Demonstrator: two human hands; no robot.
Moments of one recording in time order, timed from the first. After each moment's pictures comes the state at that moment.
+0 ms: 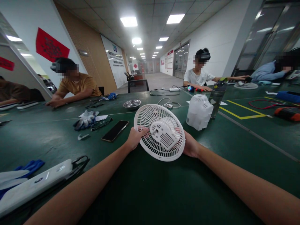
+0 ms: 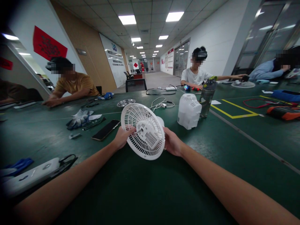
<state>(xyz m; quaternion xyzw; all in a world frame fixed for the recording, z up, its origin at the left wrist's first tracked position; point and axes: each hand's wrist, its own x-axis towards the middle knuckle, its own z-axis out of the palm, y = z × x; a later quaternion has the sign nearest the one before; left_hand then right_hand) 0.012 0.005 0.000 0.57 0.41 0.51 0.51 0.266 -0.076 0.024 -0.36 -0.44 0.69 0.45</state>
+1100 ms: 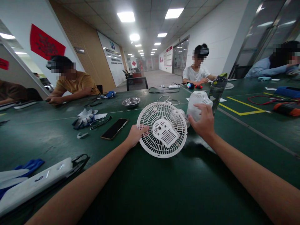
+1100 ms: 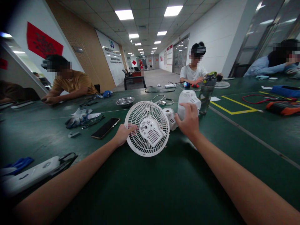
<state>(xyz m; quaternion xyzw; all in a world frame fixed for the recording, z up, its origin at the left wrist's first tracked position) 0.013 0.006 0.003 0.58 0.43 0.45 0.53 0.347 -0.038 0.037 -0.56 -0.64 -0.17 0.49</state>
